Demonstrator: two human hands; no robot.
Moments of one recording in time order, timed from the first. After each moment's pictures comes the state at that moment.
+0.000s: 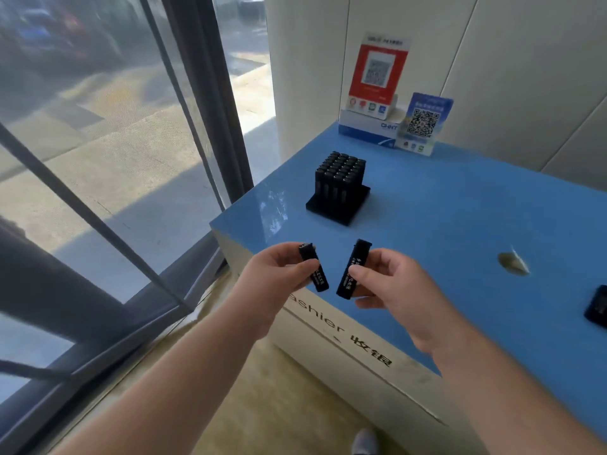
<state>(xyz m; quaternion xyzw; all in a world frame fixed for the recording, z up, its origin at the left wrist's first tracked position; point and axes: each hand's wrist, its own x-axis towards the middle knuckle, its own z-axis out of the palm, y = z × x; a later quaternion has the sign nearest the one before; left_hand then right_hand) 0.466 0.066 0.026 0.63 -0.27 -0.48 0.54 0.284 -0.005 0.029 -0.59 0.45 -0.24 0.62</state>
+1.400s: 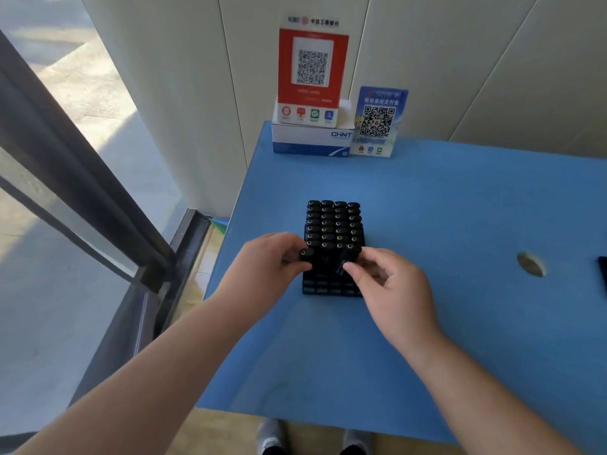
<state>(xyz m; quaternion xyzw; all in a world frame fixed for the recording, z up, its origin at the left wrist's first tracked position) 0.621 -0.177 -0.003 0.59 -0.70 -0.31 0.24 0.425 -0.136 -0.022 -0.59 0.61 -0.44 0.30</state>
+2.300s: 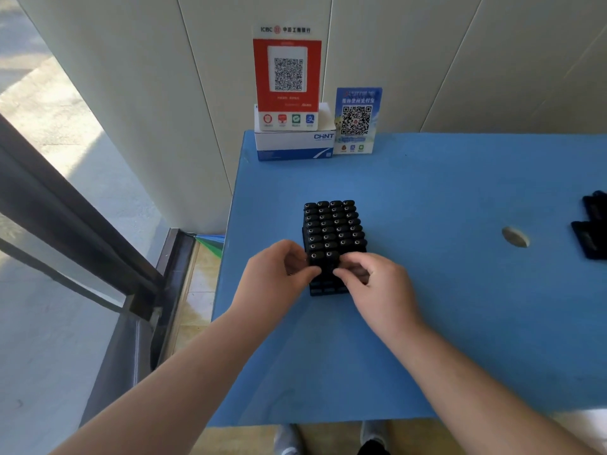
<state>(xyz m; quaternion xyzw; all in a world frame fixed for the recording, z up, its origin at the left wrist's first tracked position) 0.626 -0.179 -0.021 0.59 -0.66 -0.37 0.27 0.451 -0.139 -0.048 -0.59 0.67 -0.39 0.22</state>
